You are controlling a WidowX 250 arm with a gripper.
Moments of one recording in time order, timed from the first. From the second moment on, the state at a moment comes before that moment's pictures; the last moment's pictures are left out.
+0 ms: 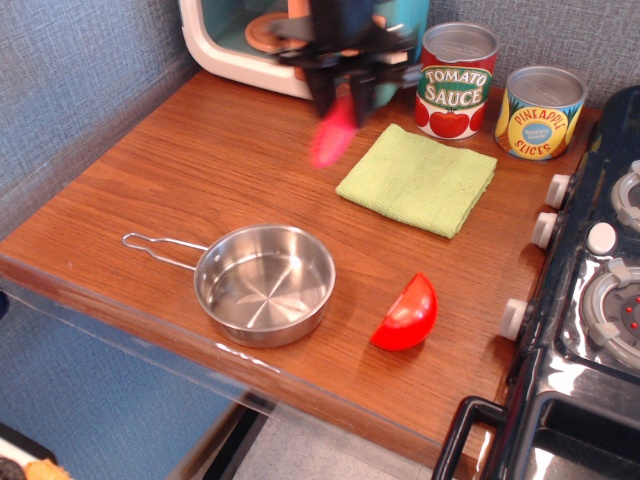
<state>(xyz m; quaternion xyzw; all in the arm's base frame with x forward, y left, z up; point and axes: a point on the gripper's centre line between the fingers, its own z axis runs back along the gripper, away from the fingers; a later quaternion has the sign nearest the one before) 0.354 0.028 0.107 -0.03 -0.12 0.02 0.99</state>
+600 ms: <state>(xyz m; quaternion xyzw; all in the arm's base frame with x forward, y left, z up) 0.258 0.155 0.081 -0.01 -0.10 0.00 1.00</state>
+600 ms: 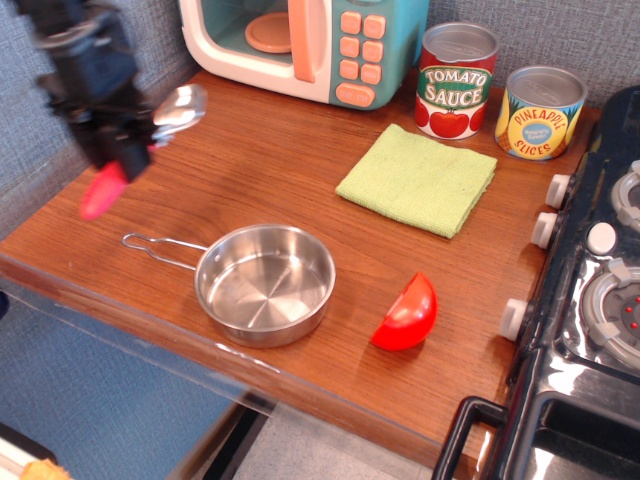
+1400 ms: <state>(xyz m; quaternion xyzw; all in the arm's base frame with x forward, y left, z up) 0.275 0.192 0.027 0.01 -0.06 0.00 1.00</state>
